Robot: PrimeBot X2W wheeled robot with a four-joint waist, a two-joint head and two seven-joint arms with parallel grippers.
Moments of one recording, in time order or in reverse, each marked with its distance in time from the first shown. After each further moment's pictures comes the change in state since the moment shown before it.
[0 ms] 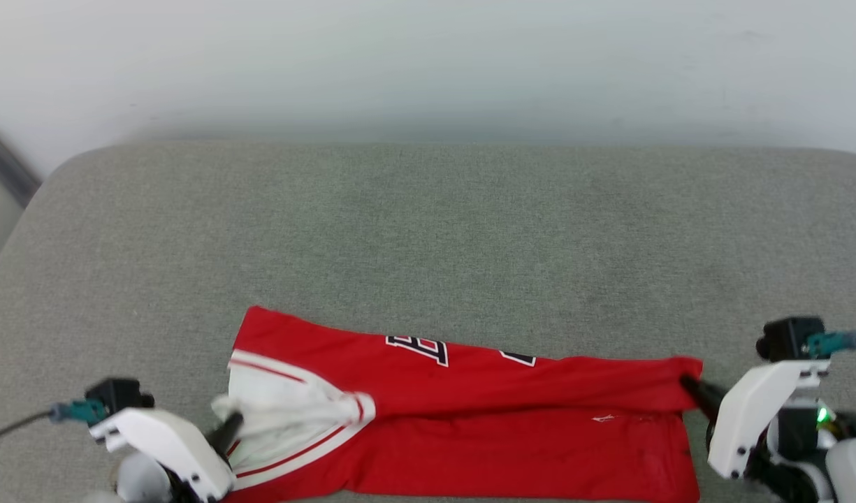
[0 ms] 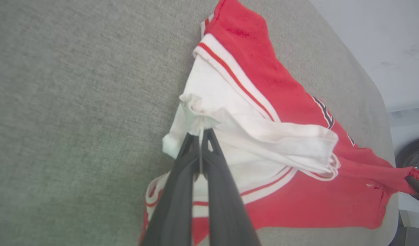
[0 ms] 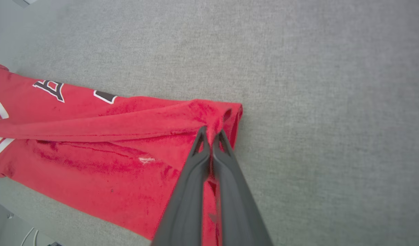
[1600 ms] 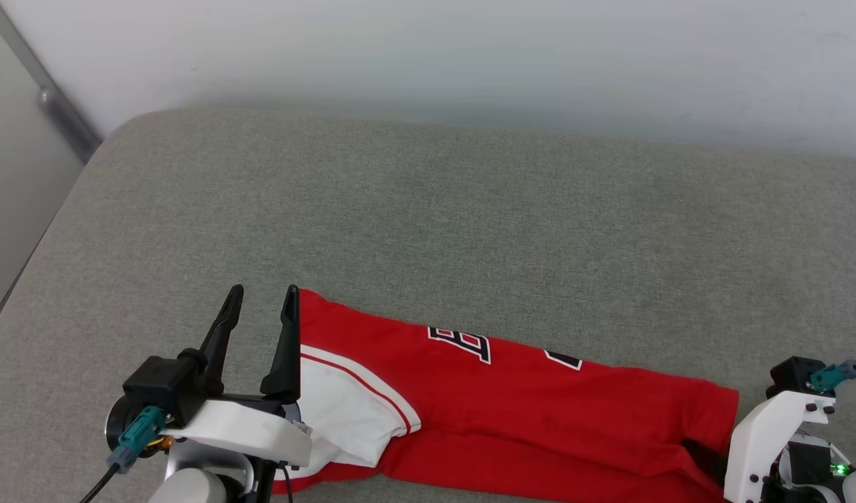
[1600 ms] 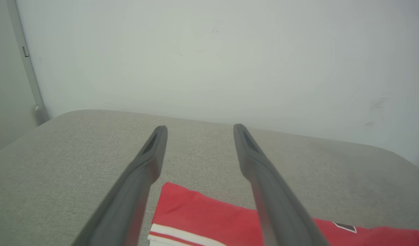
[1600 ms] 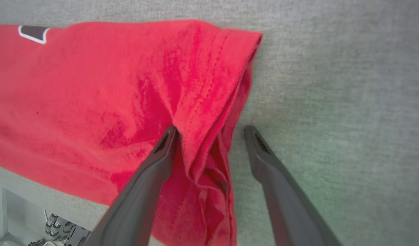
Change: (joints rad) left arm 0.041 -0.092 -0.092 -0.356 0.540 0.160 -0.539; right arm 0.091 0.096 -0.151 0.028 -0.088 0.000 0.248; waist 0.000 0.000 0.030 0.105
